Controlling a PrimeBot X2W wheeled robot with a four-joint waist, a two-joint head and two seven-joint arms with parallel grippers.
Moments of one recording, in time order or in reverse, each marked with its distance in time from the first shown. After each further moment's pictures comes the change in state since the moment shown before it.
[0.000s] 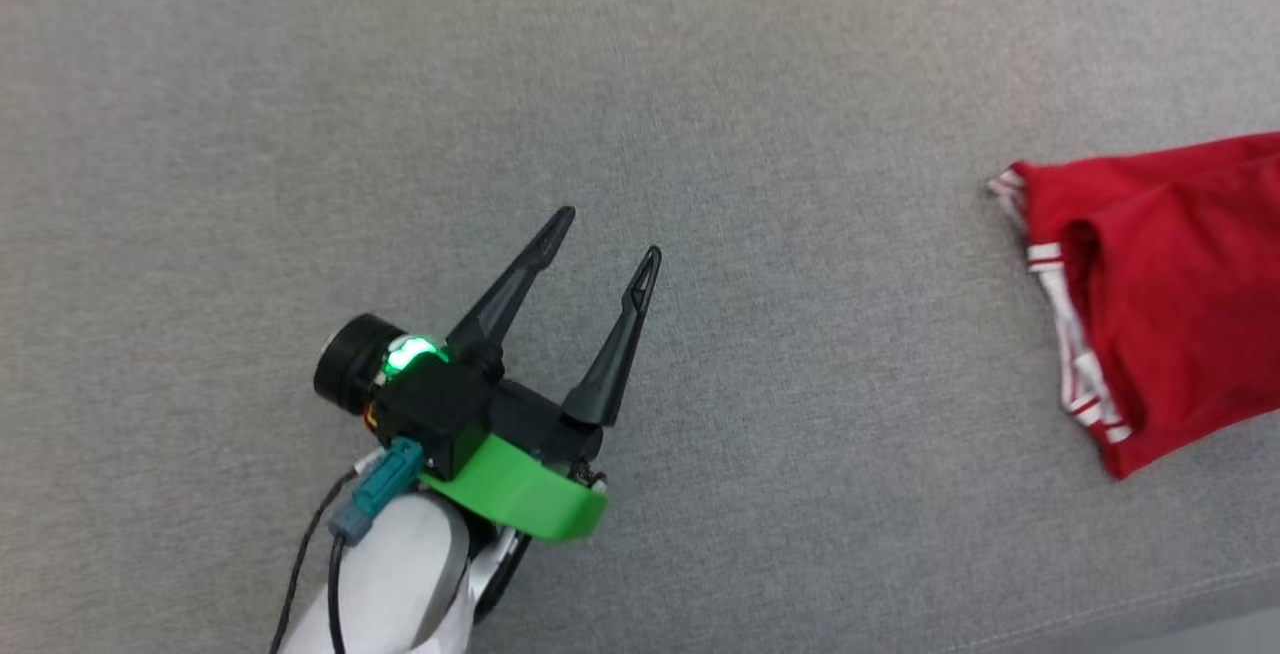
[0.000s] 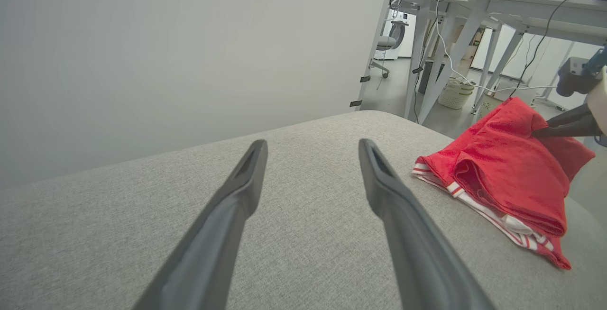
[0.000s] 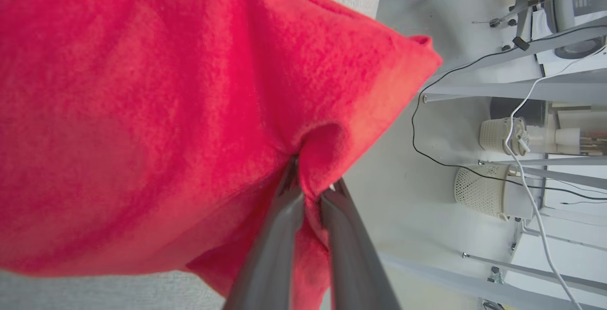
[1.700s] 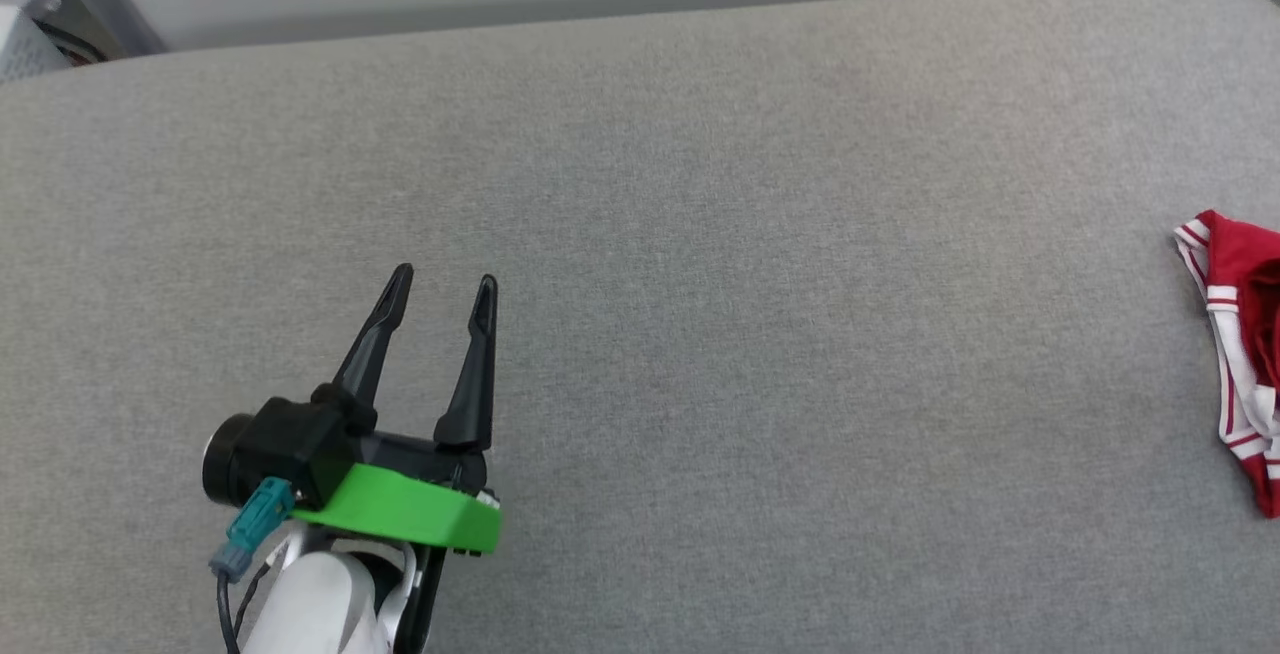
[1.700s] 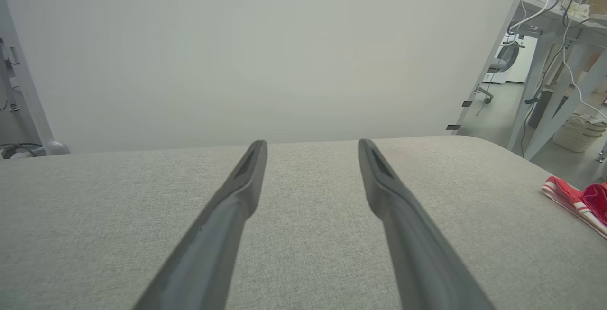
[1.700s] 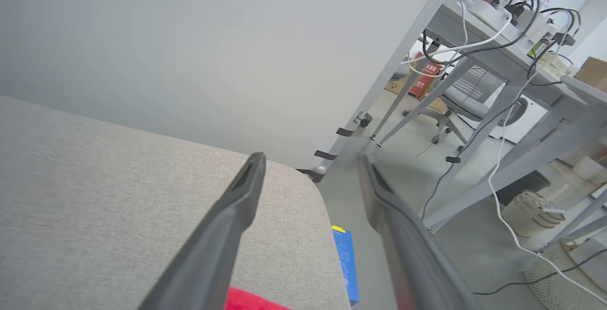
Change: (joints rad) left arm 0.132 -0.012 0.204 0.016 -0.062 0.044 0.001; right arm -0.015 0.262 -0.459 0.075 -0.039 0.000 -0.437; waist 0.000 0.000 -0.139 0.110
